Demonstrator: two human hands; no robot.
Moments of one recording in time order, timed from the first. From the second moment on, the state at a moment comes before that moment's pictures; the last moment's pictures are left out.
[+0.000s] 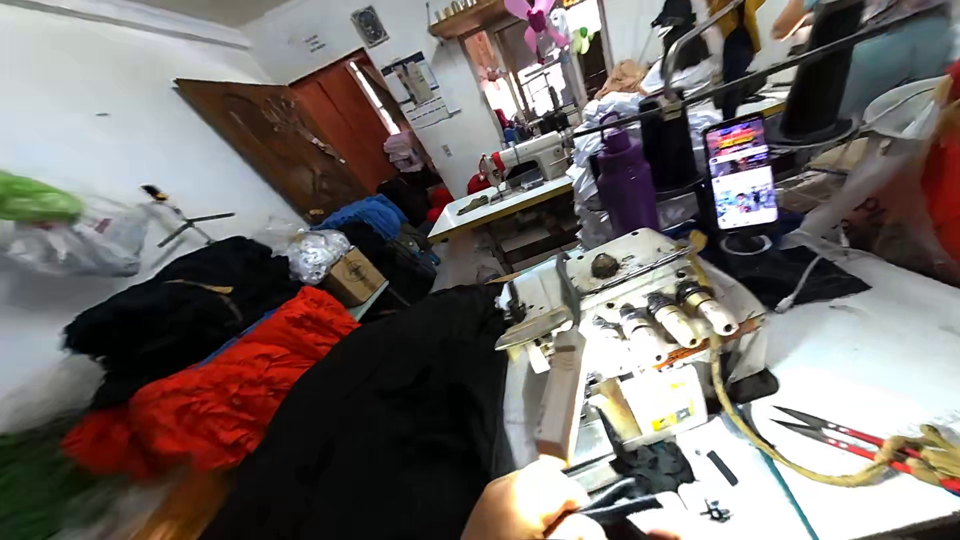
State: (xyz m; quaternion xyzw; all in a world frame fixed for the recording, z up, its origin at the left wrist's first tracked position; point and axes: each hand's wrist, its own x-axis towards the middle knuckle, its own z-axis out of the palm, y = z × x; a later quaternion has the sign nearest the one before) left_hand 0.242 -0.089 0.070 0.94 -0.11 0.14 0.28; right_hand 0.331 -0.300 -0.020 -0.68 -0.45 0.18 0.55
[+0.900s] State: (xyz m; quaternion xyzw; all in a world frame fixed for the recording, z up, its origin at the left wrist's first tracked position) left_hand 0.241 -0.089 0.043 0.93 -0.13 0.17 0.29; right_hand 0.370 -0.278 0.021 -0.60 -0.60 0.02 0.52
